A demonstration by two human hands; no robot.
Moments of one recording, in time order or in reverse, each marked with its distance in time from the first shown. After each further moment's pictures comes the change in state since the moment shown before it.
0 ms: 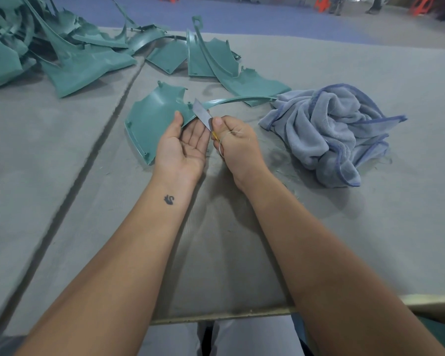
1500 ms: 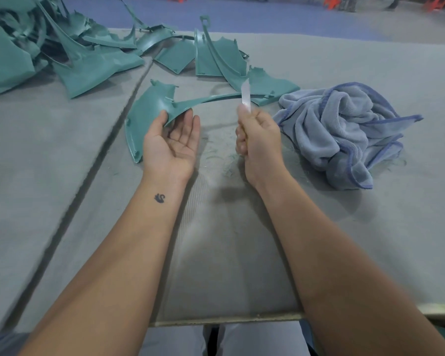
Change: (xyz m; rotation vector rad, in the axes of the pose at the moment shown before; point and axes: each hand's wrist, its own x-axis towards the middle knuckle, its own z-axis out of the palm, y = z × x) left_hand 0.000 0.022 -0.010 -0.066 0.020 0.068; right_hand 0.002 -0.014 -0.013 0.321 0.167 0.129
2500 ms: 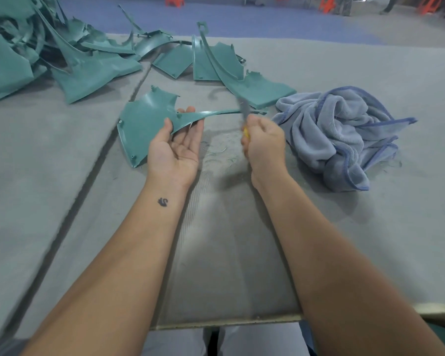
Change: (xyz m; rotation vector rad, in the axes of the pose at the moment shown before) left_hand 0.000 -0.004 0.000 -0.072 -0.100 -0.042; right_hand 0.000 -0.003 -0.005 -0.318 0.135 -0.047
